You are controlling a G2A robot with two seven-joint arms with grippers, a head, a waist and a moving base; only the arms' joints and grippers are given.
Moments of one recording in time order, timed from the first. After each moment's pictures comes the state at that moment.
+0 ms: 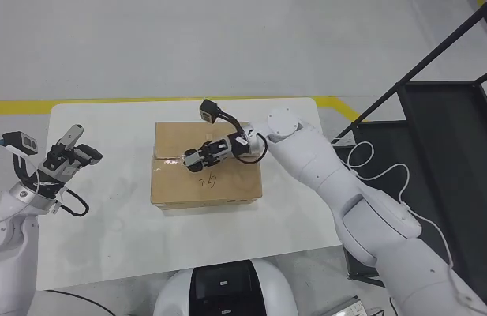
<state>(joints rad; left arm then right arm) 1.44 -1.01 -1.75 -1.64 -0.39 -0.17 -0.74 -0.46 -1.48 0.63 -0.65 0.65 -0.43 1.39</state>
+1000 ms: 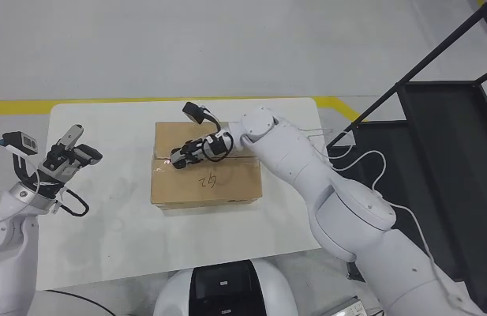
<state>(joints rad) 1.44 -1.01 -1.75 -1.64 -0.39 -0.17 -0.74 -0.35 -1.66 0.53 -0.36 0.50 -0.37 1.20</state>
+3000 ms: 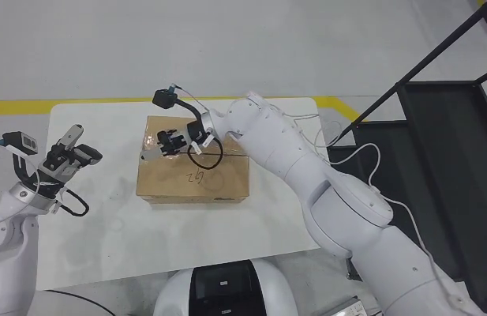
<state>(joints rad) 1.44 -1.01 -1.75 -1.64 -0.39 -0.17 -0.74 -0.30 -1.70 0.59 -0.46 0.15 -0.76 1.01</state>
